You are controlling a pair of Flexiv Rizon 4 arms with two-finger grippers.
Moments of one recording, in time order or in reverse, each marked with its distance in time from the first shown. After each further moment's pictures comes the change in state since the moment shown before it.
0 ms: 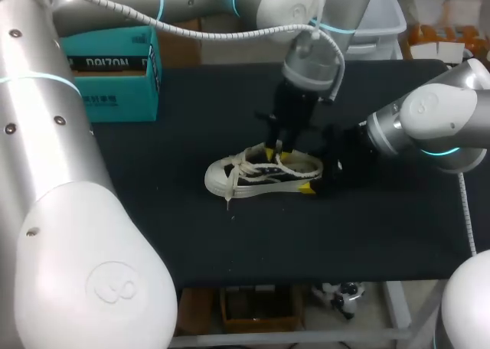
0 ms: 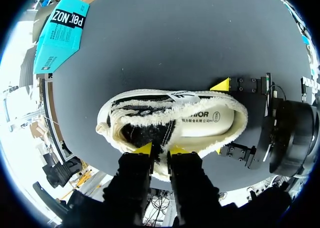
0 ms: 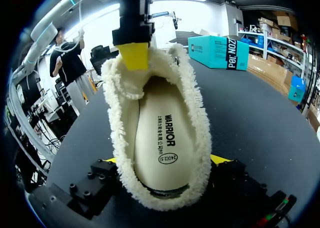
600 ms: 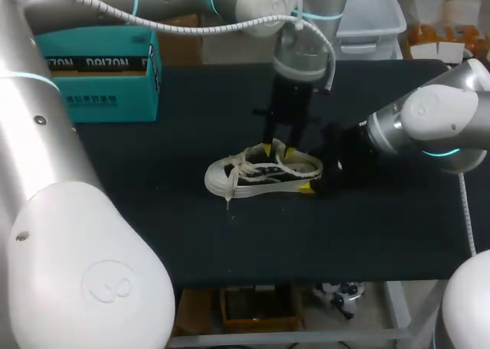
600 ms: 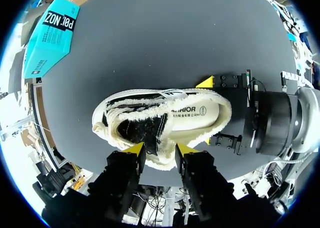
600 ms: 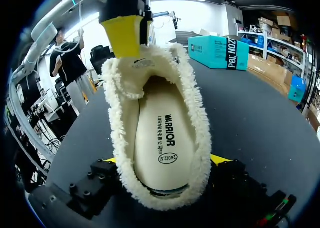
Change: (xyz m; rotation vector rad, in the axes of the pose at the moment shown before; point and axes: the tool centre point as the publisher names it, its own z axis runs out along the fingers) left arm 0.003 0.004 -0.015 0.002 0.122 0.048; right arm 0.000 0.000 0.000 0.000 0.001 0.000
